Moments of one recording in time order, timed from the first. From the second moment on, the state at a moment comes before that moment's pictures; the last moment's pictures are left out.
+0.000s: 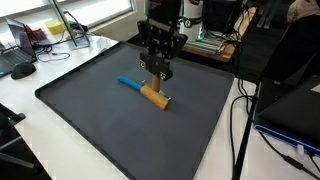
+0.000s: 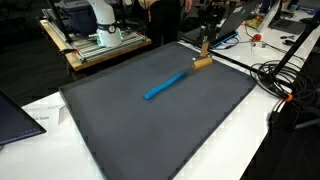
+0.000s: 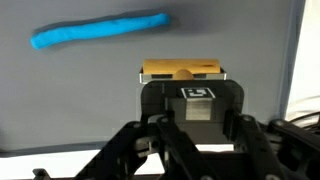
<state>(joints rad) 0.23 0.29 0.09 -1.82 -0.22 2.20 0.58</state>
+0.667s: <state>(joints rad) 0.19 0.31 0.04 -1.82 -0.23 2.20 0.51</state>
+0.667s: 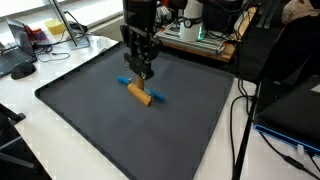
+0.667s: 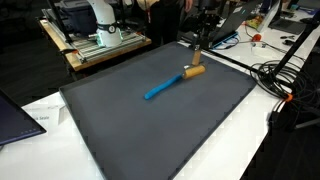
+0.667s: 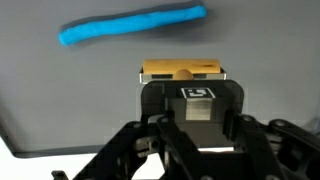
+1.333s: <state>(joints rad) 0.05 0.31 0.02 -1.81 -0.09 2.21 0.26</state>
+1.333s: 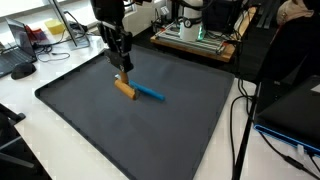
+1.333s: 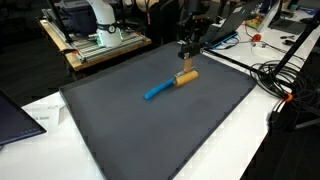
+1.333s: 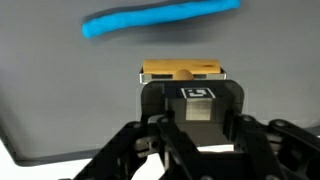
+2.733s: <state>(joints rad) 0.01 0.33 0.00 -1.81 -0.05 2.11 0.09</state>
